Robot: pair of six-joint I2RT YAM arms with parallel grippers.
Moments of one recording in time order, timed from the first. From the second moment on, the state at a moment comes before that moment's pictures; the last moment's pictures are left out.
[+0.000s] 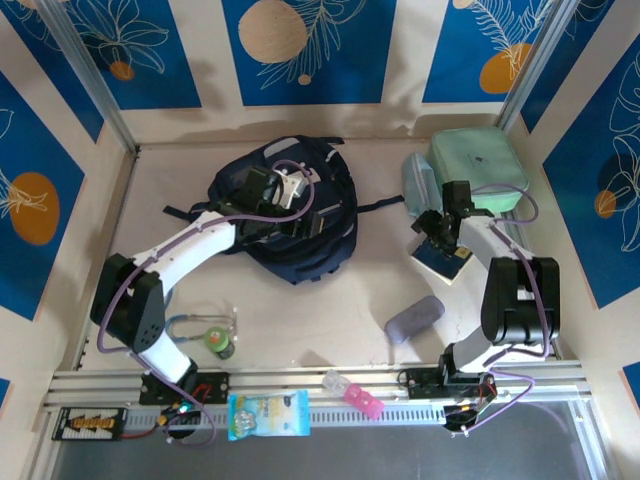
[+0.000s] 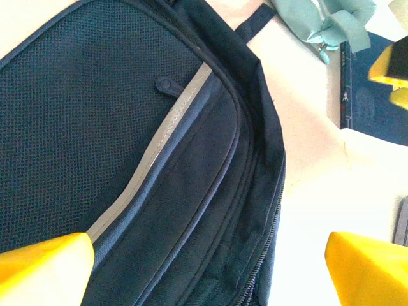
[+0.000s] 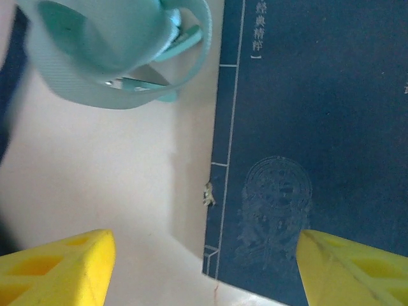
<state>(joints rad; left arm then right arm) -0.55 1.61 1.24 -0.41 0.24 -0.24 -0.02 1.57 0.96 -0.54 -0.07 0.71</state>
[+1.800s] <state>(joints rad) -0.95 2.41 2.03 -0.53 0.09 -0.18 -0.18 1.44 0.73 -0.59 -0.29 0.80</state>
